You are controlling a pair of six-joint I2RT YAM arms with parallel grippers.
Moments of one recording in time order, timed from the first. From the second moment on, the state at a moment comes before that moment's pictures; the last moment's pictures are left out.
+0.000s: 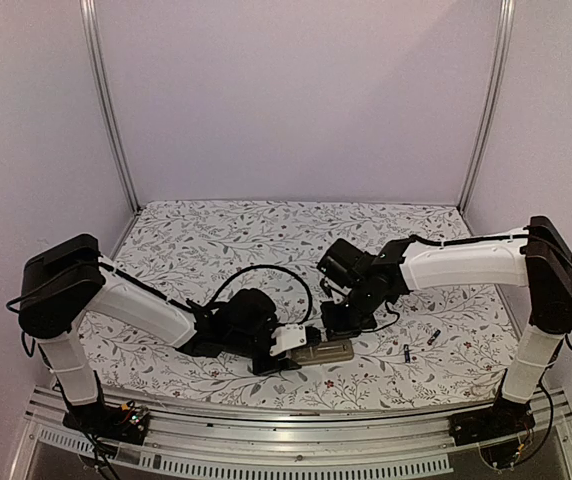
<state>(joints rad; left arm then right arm) -1.08 1.82 0.80 0.24 0.12 0.44 0.96 1.81 1.23 -0.68 -0.11 0.70</state>
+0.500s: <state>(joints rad) -1.08 1.82 0.80 0.25 0.06 0.49 0.90 1.65 1.02 -0.52 -0.24 0.68</state>
